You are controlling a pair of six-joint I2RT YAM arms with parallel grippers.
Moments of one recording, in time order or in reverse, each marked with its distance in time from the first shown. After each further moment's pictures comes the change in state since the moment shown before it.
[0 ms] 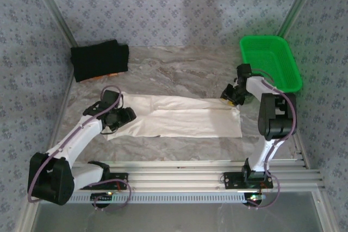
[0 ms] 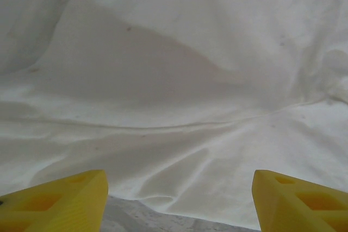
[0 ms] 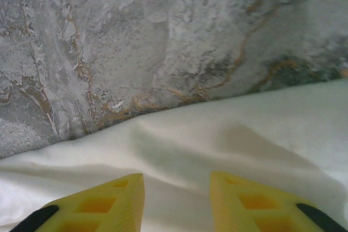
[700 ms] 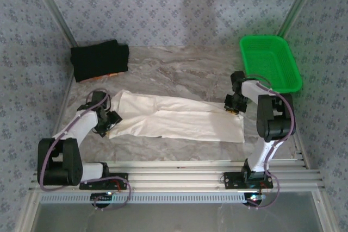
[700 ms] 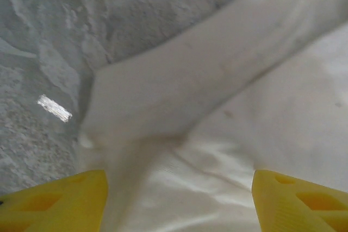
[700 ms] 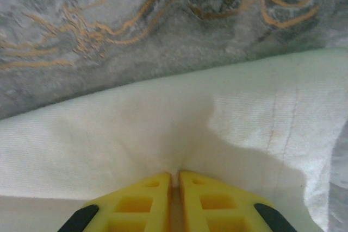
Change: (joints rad) left arm 0.254 0.161 -0.024 -0.015 -0.035 -0.040; right arm 0.066 -0.022 -0.084 -0.101 0.284 -0.058
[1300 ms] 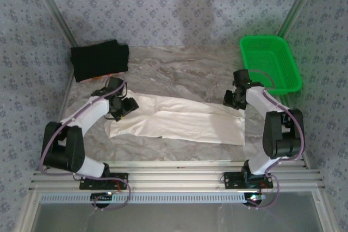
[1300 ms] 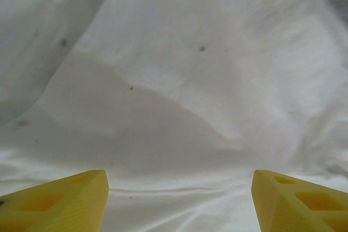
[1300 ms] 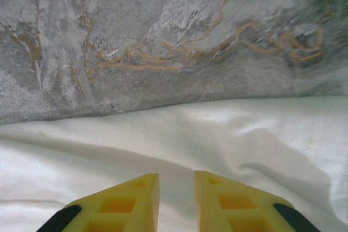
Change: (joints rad) left arm -0.216 0.169 0.228 0.032 0.080 0.012; right arm 0.014 -0.215 -0.109 0.152 -0.115 -0.026
